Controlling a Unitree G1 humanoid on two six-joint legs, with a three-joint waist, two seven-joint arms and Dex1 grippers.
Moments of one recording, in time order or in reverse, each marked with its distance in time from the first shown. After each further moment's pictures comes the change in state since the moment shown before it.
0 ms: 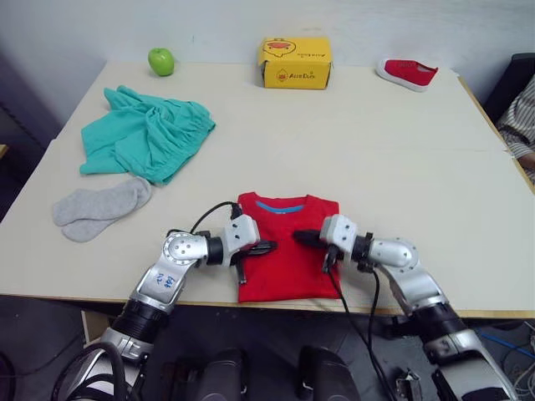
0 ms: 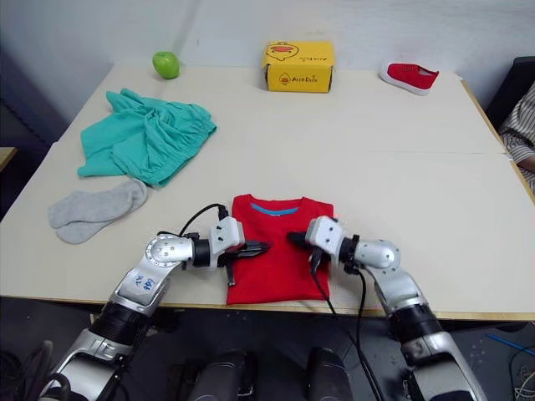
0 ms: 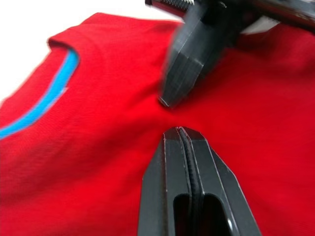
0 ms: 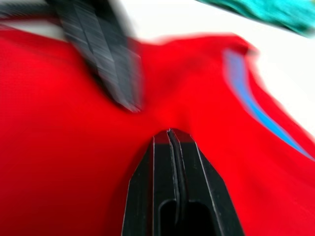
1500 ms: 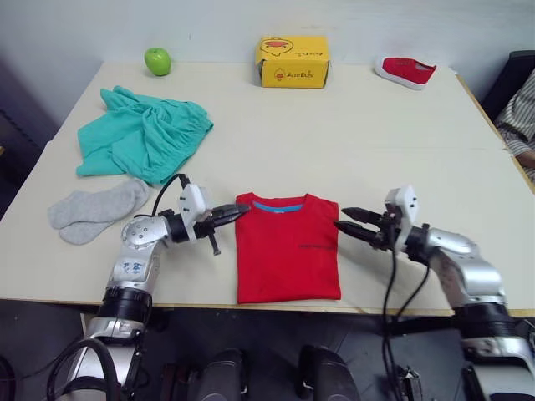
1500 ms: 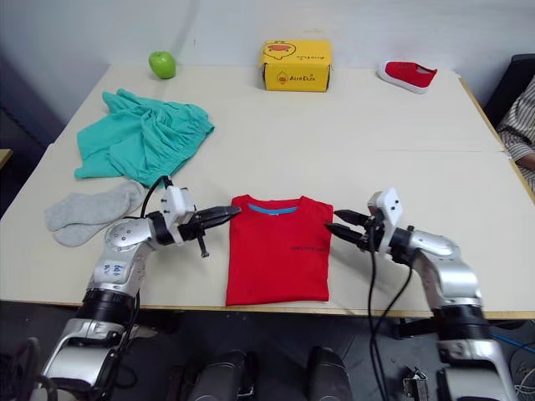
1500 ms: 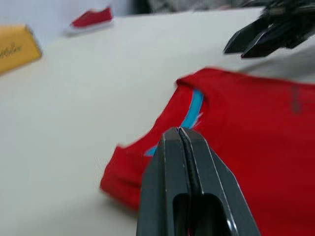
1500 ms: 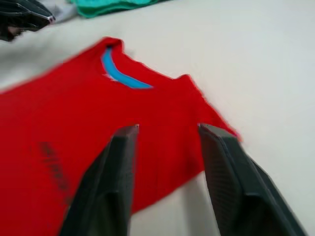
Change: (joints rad) left arm -0.048 0.014 0.248 0.186 -0.201 -0.280 -0.206; right arm 0.102 -0.206 -0.260 -0.245 0.433 0.664 0.148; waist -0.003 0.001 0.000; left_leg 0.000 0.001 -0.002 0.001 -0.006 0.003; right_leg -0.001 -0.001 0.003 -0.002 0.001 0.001
